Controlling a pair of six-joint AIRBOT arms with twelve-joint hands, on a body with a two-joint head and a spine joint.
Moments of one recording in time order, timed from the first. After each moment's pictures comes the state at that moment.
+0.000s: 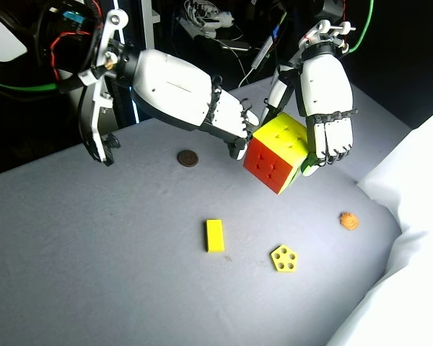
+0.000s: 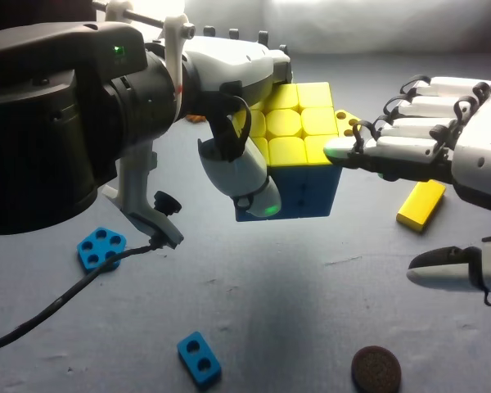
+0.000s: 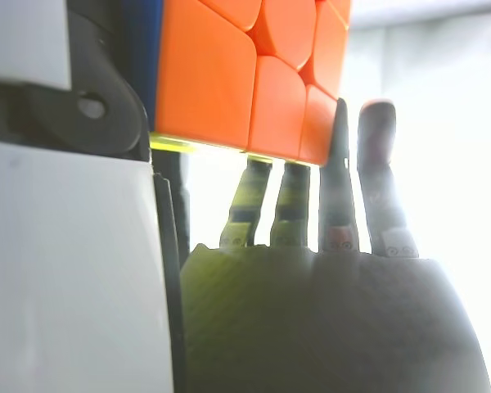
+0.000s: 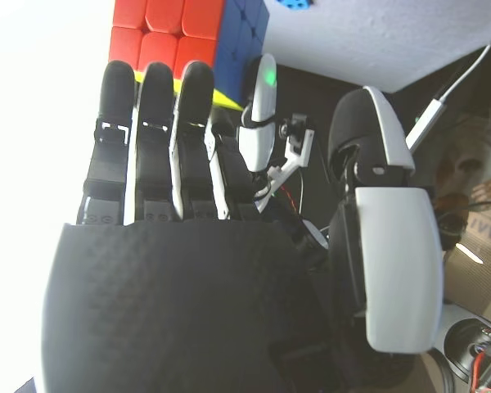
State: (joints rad) left arm 0.06 -1.11 0.83 -1.95 -0.62 2.71; right arm -0.39 -0.59 0.56 0.02 0.29 -1.10
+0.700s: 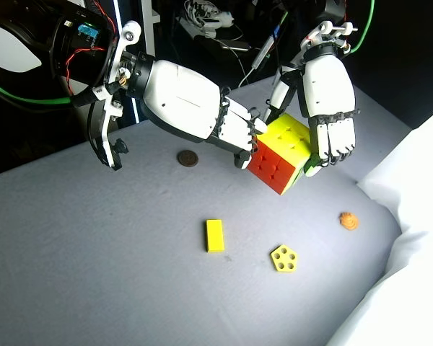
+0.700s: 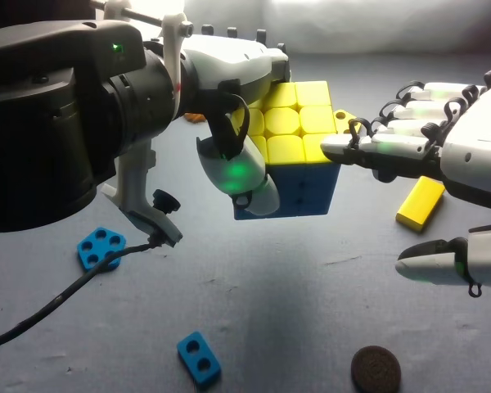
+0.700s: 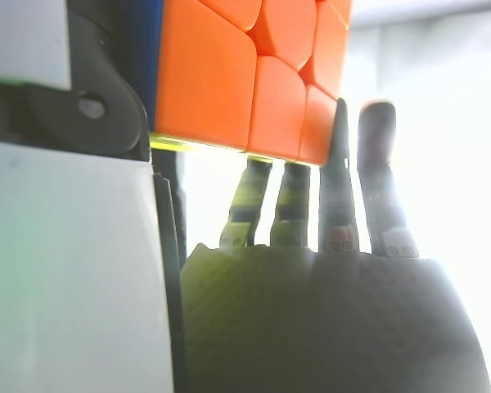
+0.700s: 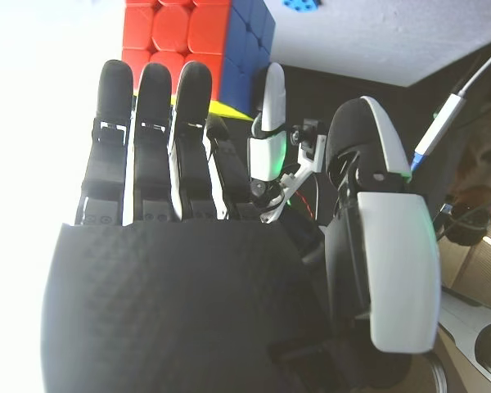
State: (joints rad) left arm 0.06 -1.11 0.84 -1.95 -0.62 2.71; right arm -0.39 -0.63 0.59 0.07 0.26 -1.11
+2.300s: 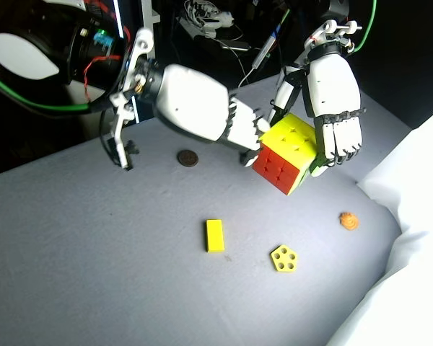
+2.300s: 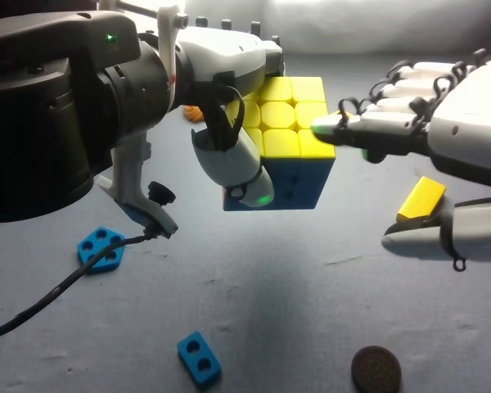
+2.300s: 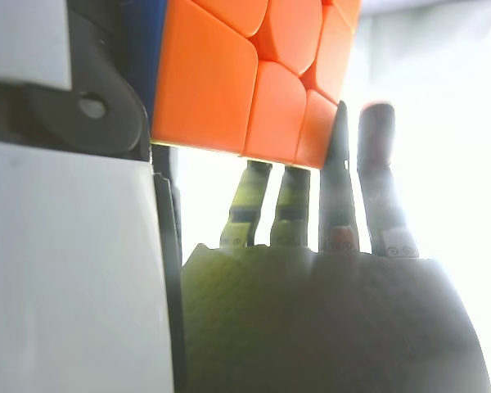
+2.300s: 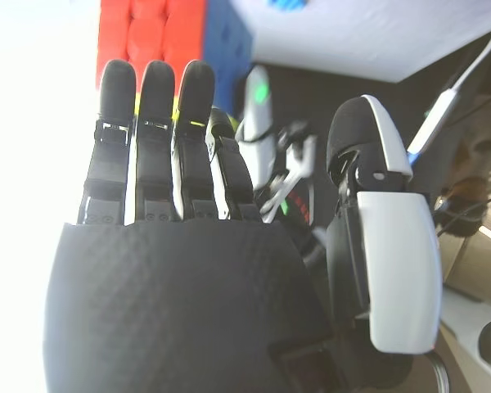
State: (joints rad) left arm 0.05 -1.11 0.85 -1.95 -0.62 2.71; right arm -0.33 -0.66 0.63 0.09 0.24 -1.10
